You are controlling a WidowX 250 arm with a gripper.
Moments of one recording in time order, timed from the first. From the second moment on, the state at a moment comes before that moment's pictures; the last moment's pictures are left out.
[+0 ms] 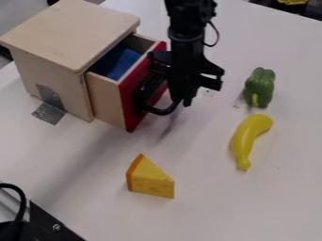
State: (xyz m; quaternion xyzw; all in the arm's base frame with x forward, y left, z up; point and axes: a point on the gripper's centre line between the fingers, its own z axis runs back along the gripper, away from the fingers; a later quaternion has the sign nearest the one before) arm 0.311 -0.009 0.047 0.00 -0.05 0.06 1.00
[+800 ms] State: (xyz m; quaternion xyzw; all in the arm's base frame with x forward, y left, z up) arm 0.308 -0.039 0.031 0.00 -0.01 0.08 1.00
